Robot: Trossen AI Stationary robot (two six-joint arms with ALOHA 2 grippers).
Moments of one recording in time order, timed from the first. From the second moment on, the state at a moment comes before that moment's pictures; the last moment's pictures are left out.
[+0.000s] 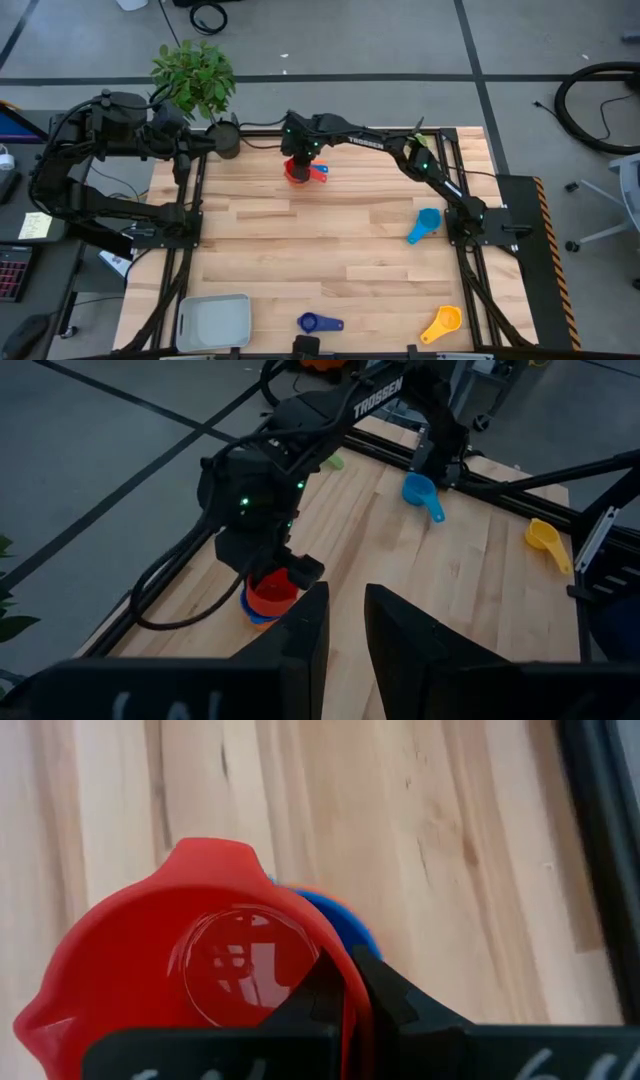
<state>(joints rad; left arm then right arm) 0.26 1.03 1.81 -1.29 -0.09 -0.20 -0.39 2.45 2.34 -0.97 -0.13 -0.20</state>
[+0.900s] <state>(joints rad) 0.26 1.03 1.81 -1.29 -0.09 -0.20 -0.40 2.47 2.32 -1.00 -0.15 -0.29</state>
